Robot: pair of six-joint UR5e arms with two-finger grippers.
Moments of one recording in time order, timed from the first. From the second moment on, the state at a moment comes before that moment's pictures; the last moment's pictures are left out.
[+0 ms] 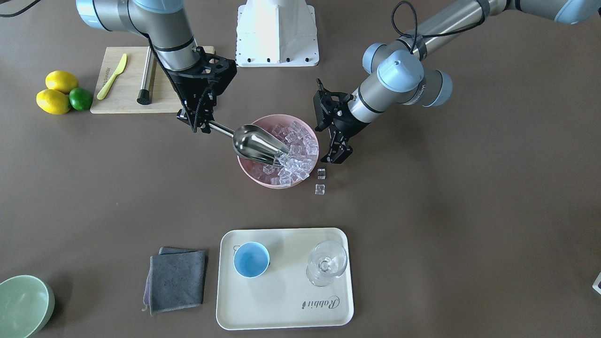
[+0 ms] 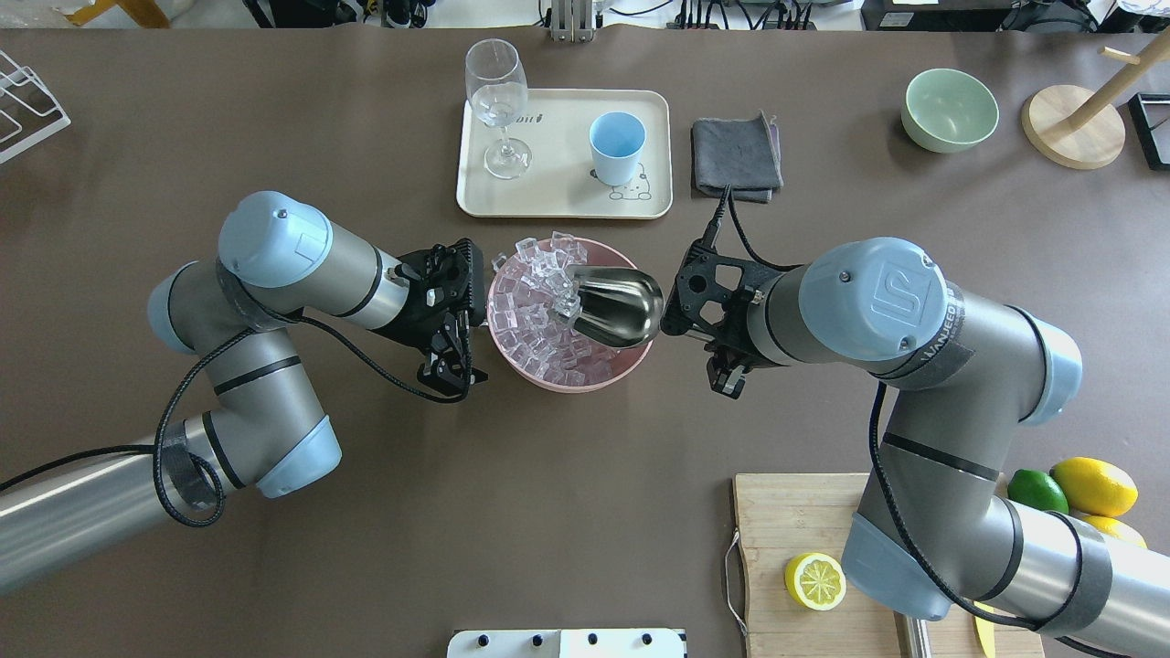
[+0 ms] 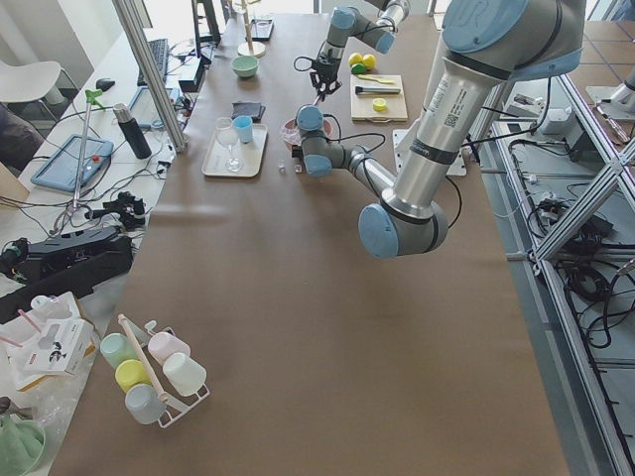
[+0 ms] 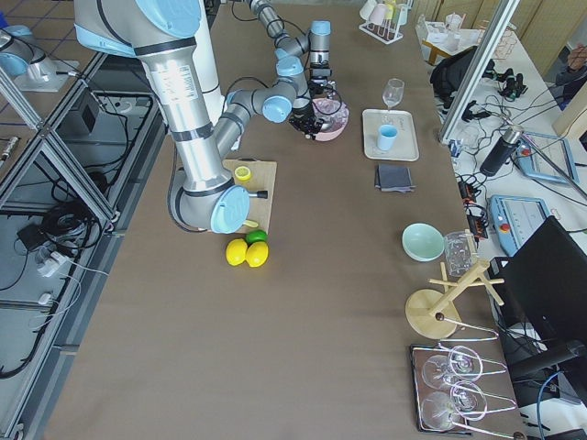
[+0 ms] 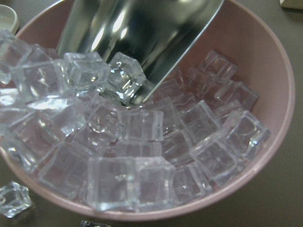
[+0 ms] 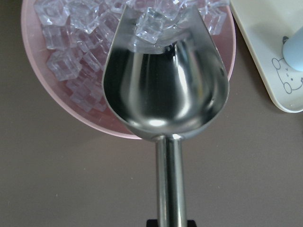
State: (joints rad) left arm -0.60 -2.10 -1.52 -2.28 -2.10 0.13; right arm 0.51 -1.18 1.98 -1.47 1.71 0.04
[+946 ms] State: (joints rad) left arm -0.60 -2.10 -1.53 -2.28 -2.10 0.13; right arm 0.51 -1.22 1.97 -1.26 1.71 0.17
